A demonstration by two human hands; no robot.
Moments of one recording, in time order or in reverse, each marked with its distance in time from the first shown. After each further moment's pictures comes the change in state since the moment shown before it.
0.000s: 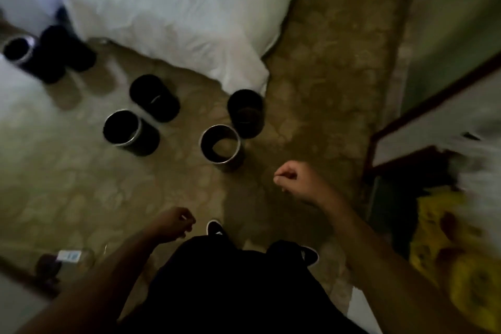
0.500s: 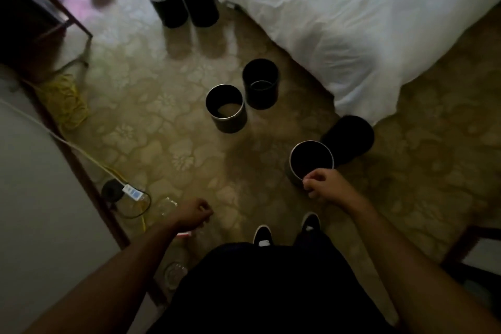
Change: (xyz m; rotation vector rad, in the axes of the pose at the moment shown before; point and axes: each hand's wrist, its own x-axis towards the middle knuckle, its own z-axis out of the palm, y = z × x) left_hand -0.002 -0.229 -0.159 -0.413 0.126 -0.137; right_hand 0.181 -0.198 0.217 -0.230 -0.218 0.059
